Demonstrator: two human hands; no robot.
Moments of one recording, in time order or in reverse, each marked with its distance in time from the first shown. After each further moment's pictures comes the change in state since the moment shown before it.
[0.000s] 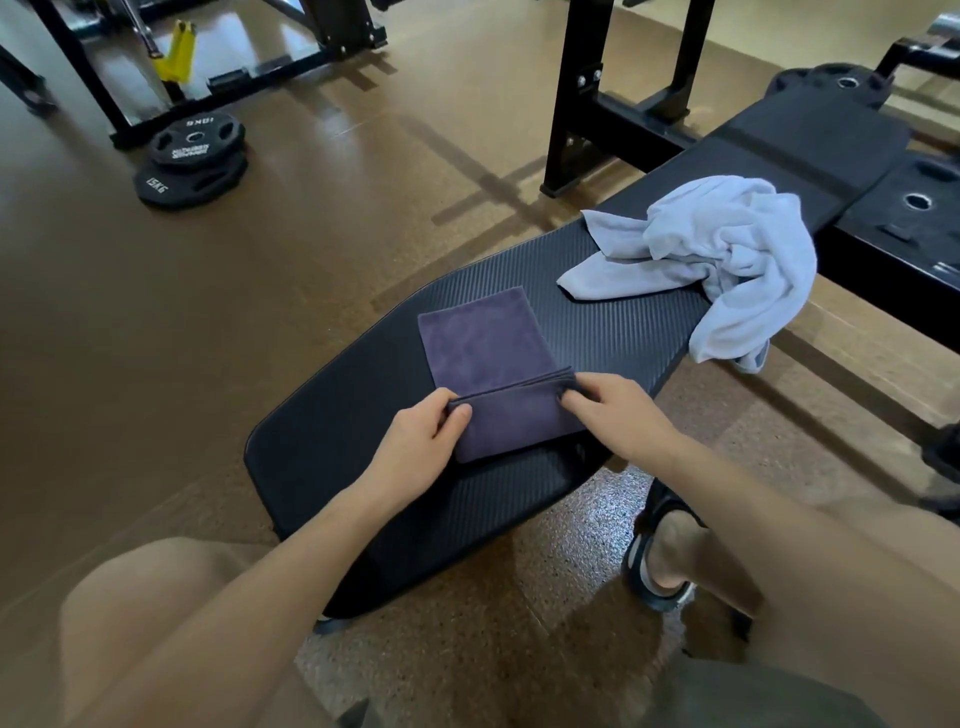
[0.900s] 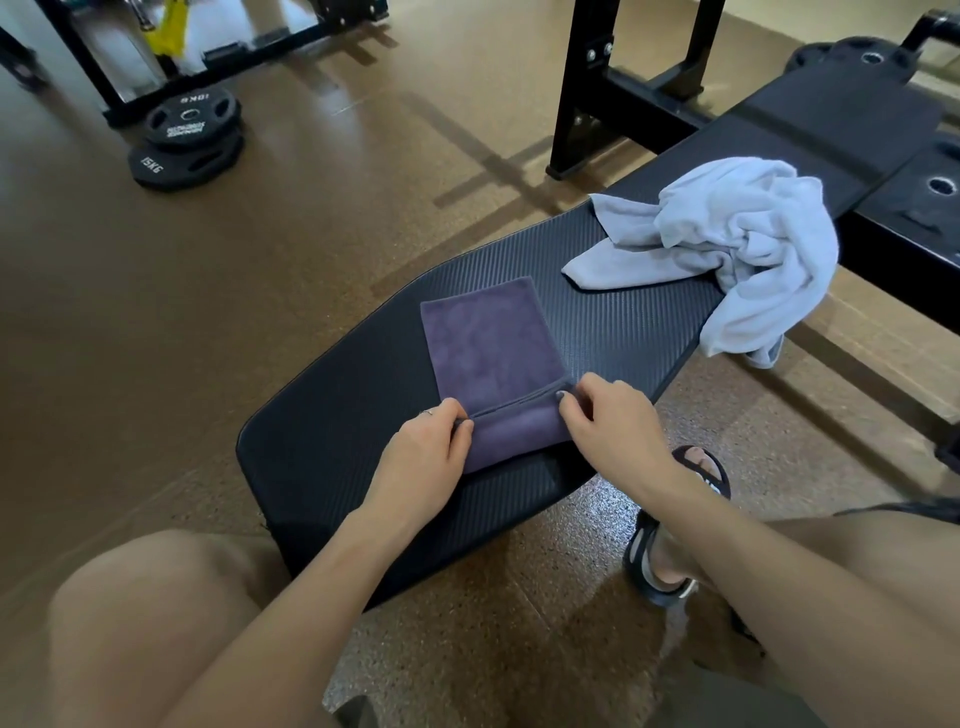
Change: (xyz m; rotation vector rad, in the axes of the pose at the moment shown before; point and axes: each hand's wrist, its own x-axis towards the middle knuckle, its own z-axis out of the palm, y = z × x) left_hand -0.011 -0.003 0.021 0.320 0.137 0.086; right_hand -0.010 -0.002 0.026 -0.202 0.249 0.001
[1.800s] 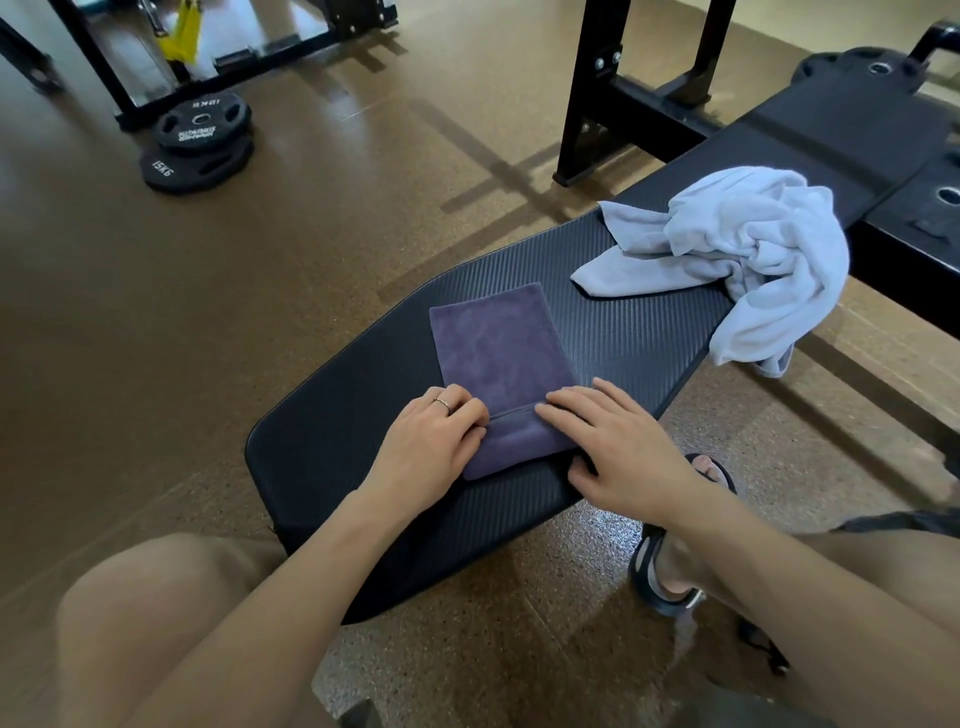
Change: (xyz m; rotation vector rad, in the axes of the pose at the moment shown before) left_hand 0.022 -0.025 0.000 0.264 0.068 0.412; right_hand -0.007 0.020 -0.004 -0.346 -0.203 -0.604
